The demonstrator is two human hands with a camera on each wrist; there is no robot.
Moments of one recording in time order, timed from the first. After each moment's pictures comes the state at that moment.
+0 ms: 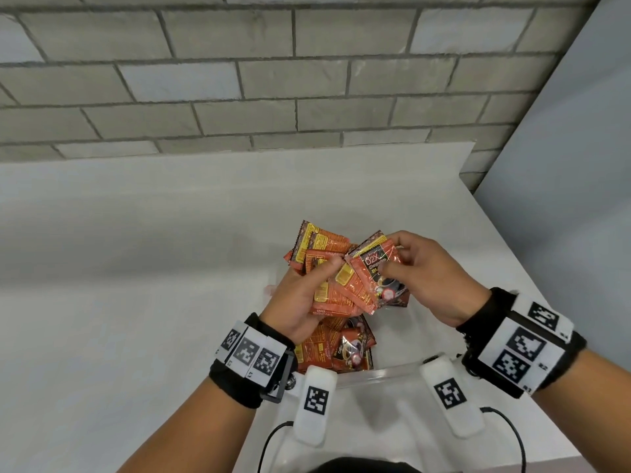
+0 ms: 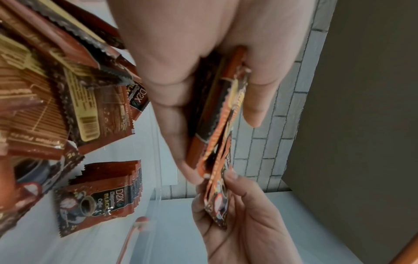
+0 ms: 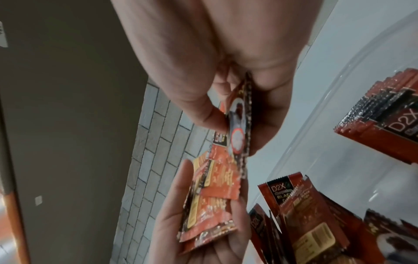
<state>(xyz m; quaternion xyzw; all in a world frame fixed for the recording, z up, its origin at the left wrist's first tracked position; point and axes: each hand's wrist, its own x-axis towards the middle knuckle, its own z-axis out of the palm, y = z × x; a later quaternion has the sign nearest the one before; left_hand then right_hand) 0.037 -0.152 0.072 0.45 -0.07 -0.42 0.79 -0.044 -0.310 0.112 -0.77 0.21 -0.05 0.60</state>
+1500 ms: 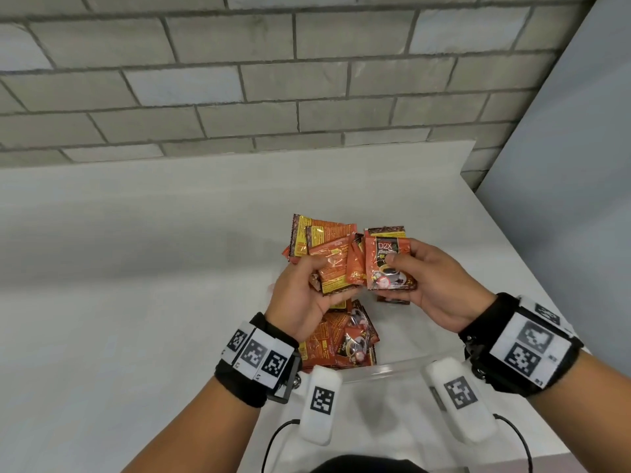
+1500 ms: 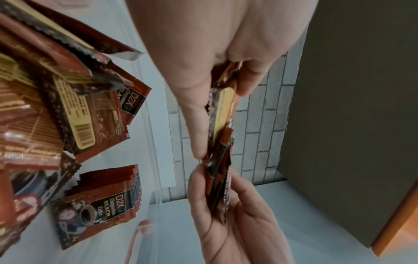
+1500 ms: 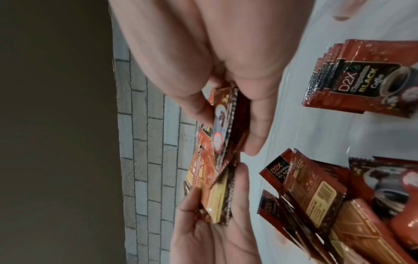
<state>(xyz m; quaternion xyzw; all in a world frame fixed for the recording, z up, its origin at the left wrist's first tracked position) 0.034 -0.151 0.077 0.40 -0.03 -0.38 0.84 -0.052 -0.310 0.105 -0.60 0.24 -0.02 0.76</state>
